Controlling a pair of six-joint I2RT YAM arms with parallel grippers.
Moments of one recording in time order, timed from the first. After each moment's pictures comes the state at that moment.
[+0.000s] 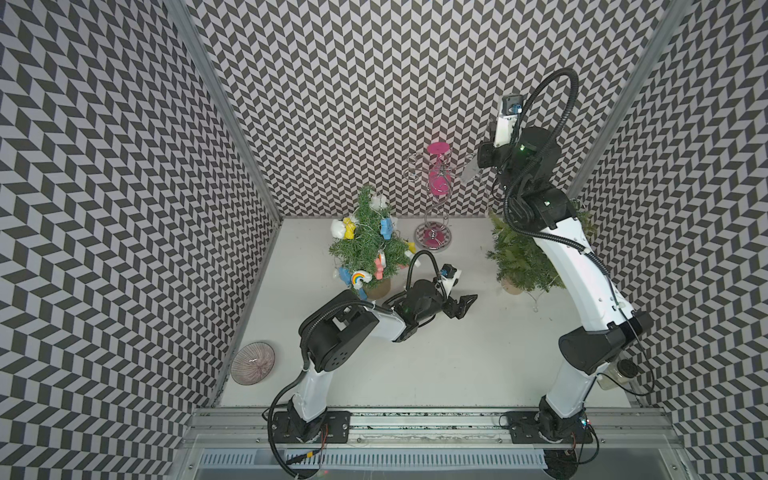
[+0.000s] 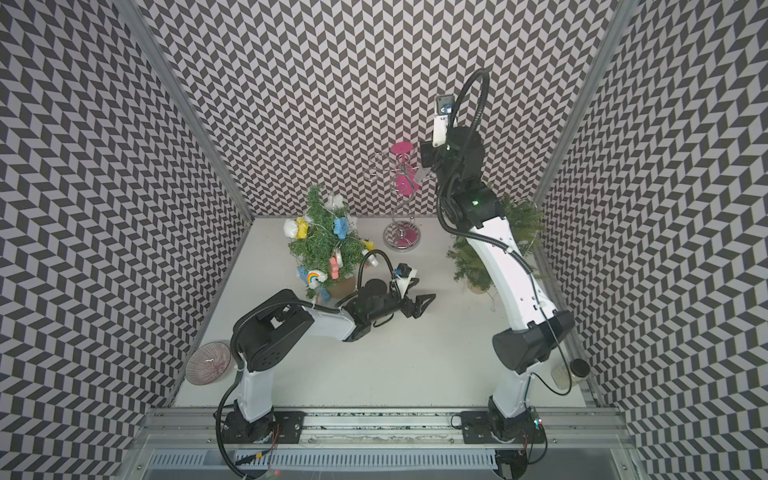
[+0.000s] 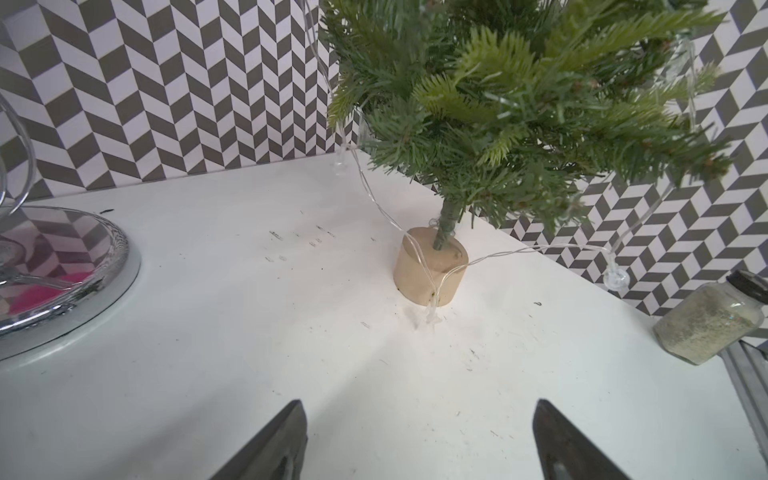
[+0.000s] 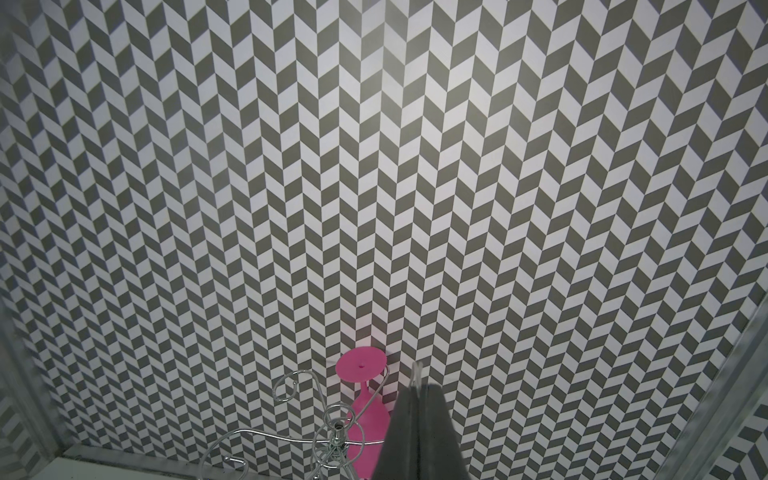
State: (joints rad) left arm -0.85 2.01 0.97 0.90 0.21 -0.24; right arm 0.43 1.78 2.19 -0.27 0.30 -0.15
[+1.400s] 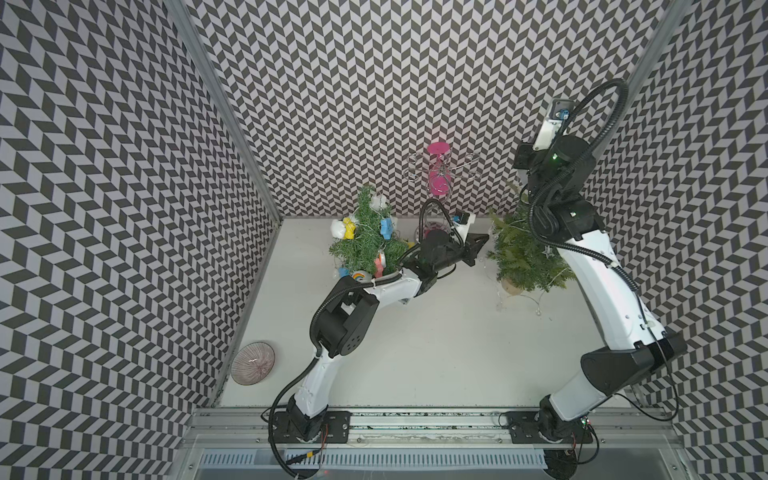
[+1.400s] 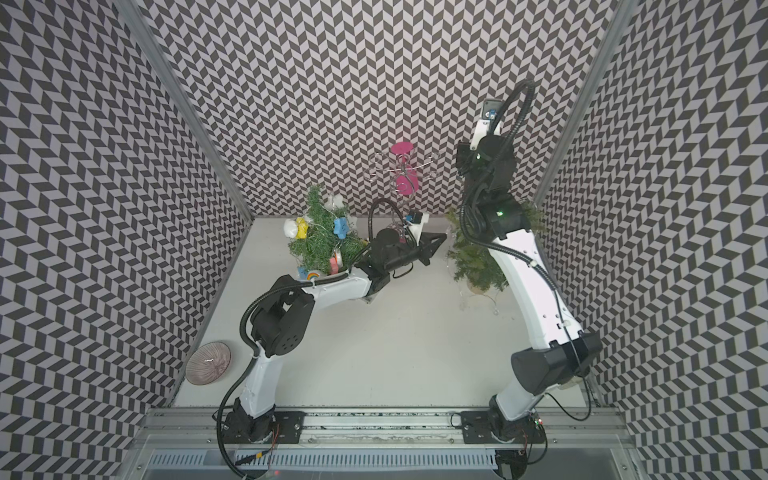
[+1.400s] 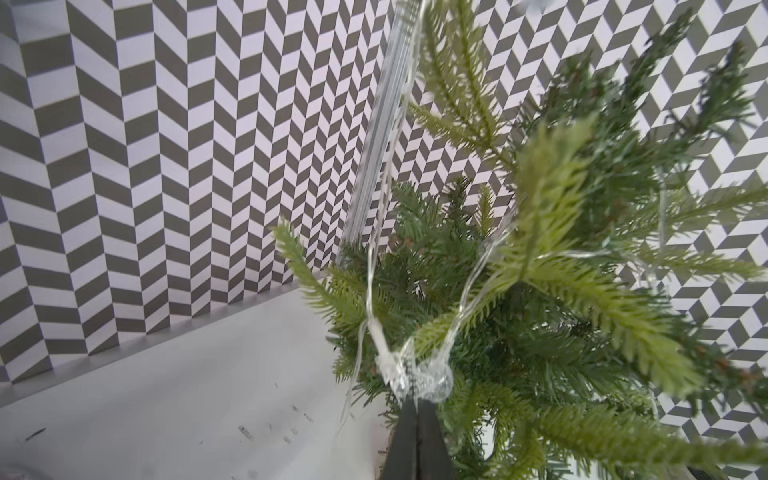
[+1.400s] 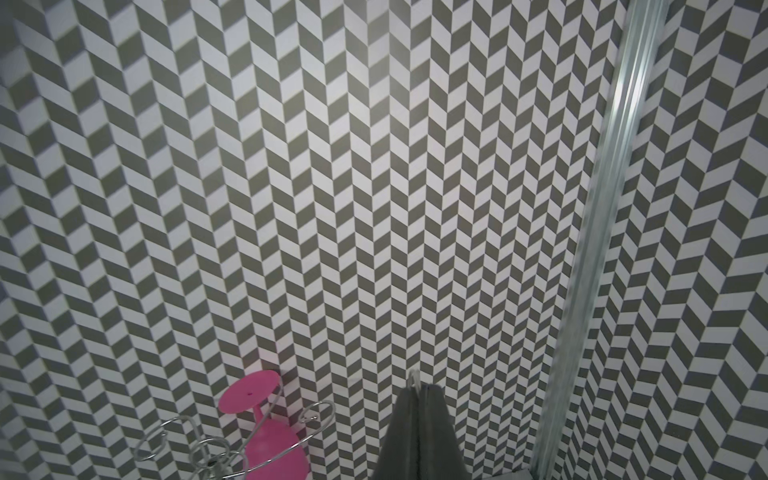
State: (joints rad) left arm -0.77 2.14 1.58 0.61 0.32 -0.35; right arm 0.31 1.63 1.97 -0.16 0.50 -0.12
